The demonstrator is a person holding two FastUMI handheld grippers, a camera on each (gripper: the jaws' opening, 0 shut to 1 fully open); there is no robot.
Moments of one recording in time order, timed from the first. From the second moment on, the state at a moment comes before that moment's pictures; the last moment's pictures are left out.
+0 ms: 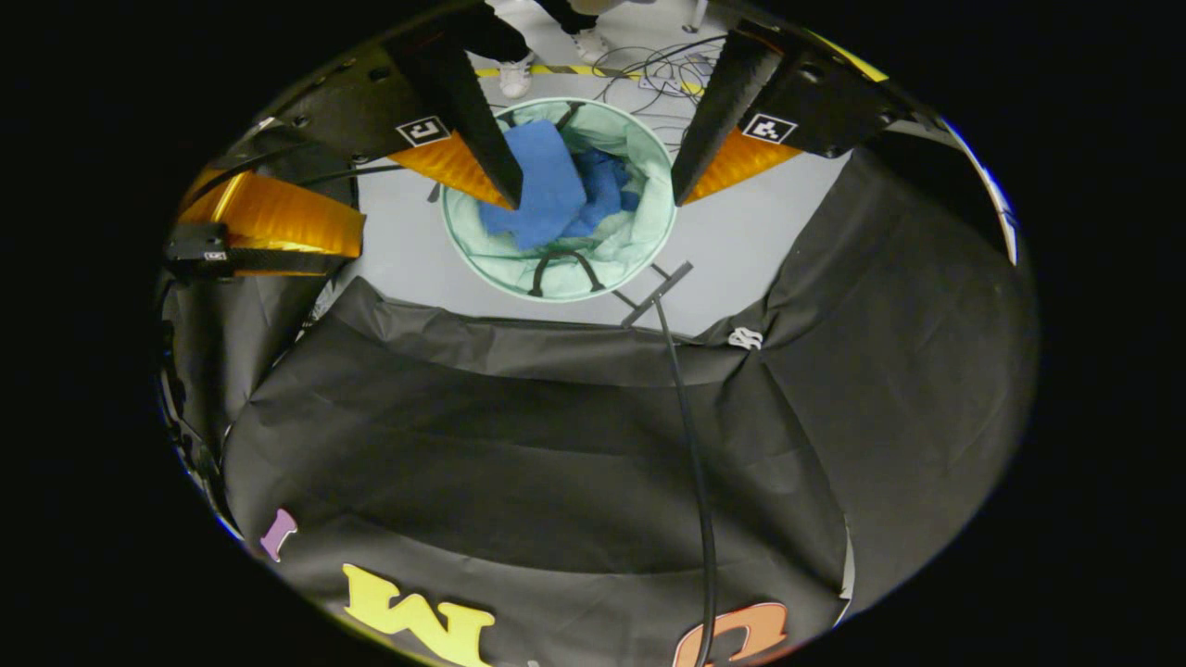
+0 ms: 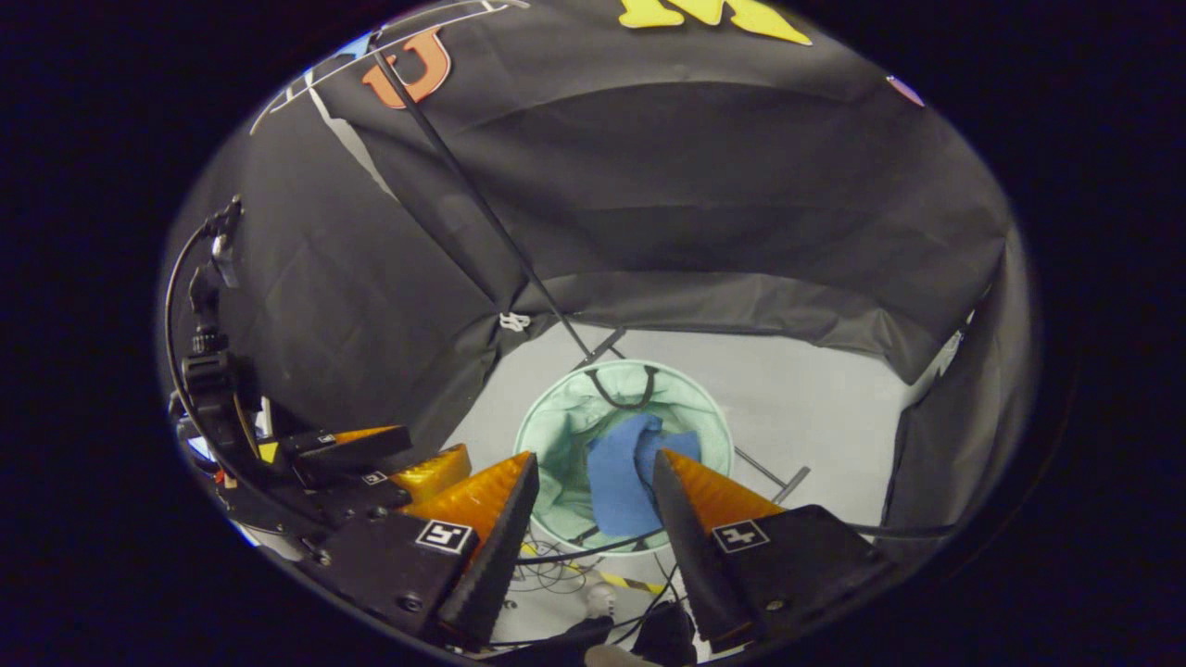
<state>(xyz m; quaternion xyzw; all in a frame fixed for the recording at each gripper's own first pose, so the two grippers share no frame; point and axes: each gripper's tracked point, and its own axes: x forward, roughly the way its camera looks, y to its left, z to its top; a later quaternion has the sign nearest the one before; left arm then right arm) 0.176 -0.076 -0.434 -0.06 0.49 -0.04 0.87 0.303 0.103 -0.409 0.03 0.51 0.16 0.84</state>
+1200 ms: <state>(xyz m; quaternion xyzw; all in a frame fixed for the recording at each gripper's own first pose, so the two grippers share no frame) 0.120 -0.043 -0.285 0.00 0.32 -0.08 0.94 0.247 0.082 -0.246 0.04 0.33 0.08 0.94</state>
